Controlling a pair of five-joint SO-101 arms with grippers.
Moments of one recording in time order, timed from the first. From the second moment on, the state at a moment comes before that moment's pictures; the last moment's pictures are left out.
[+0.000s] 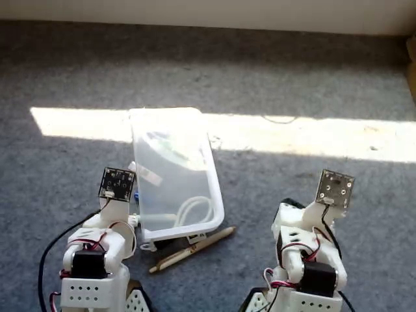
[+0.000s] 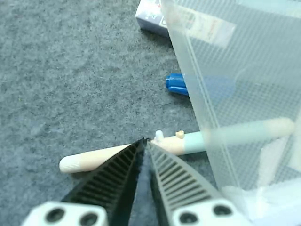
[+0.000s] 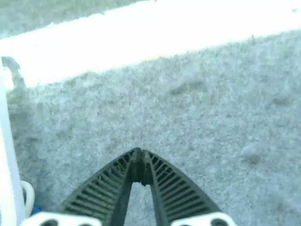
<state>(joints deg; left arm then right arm) -5.4 -102.3 96.0 74.6 -1.7 6.9 -105.1 83.0 71.2 -4.5</state>
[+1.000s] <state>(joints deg) -5.4 -102.3 96.0 74.6 -1.7 -20.2 -70.4 51.7 79.3 -4.5</state>
